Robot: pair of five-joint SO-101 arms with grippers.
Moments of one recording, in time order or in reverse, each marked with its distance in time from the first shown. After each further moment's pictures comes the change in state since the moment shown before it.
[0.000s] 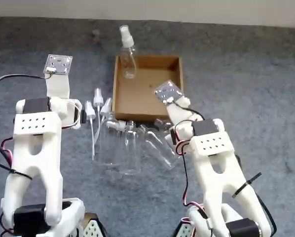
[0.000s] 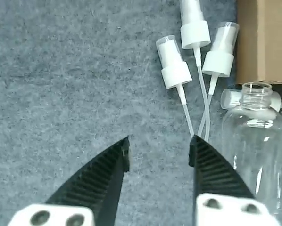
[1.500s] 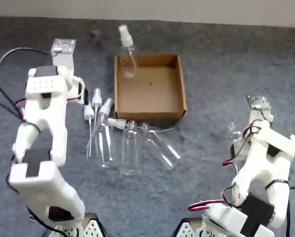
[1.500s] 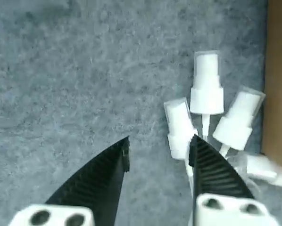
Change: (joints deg) left arm 0.5 37.9 -31.7 -0.2 2.8; right arm 44.9 16.3 -4.0 -0.4 9.2
